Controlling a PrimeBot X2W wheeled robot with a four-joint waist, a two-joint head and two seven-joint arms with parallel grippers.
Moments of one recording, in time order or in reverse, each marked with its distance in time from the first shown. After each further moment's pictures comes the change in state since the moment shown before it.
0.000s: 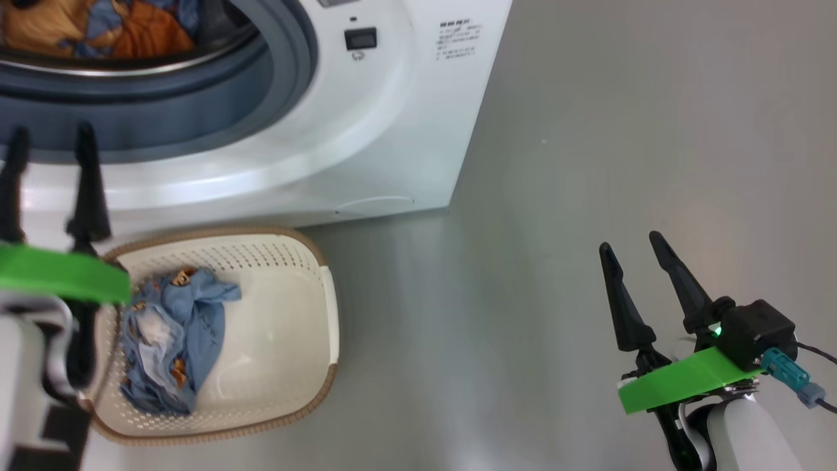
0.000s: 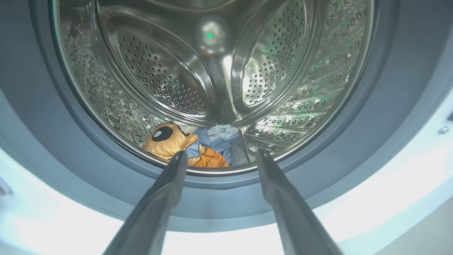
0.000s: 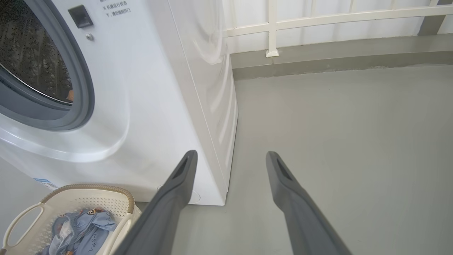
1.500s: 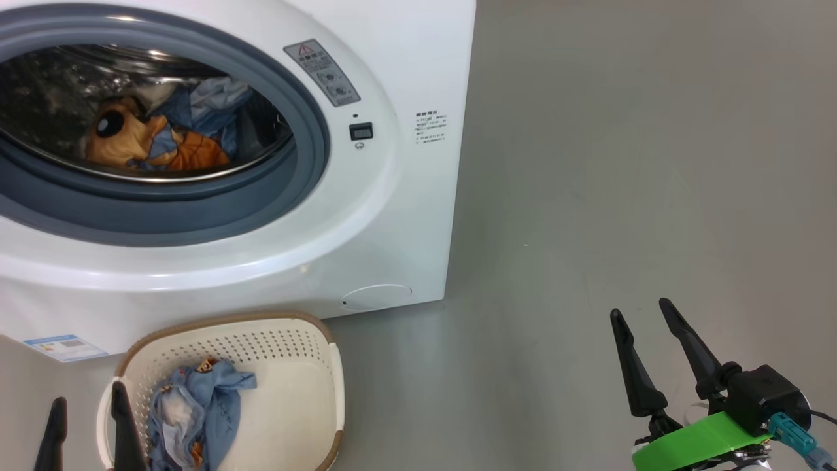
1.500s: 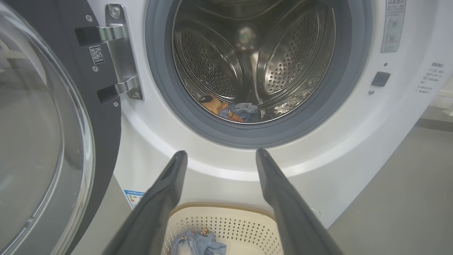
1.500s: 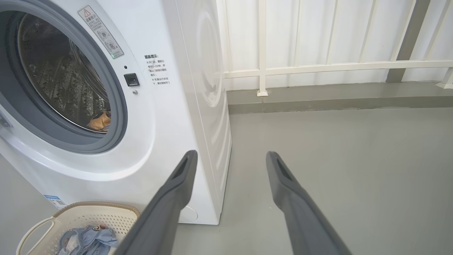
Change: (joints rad) left arm 0.722 -0.303 0.319 -0.383 0.246 0.004 0.000; right arm 0.181 -0.007 -0.014 -0.065 -0.022 0.000 0.000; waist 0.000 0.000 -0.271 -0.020
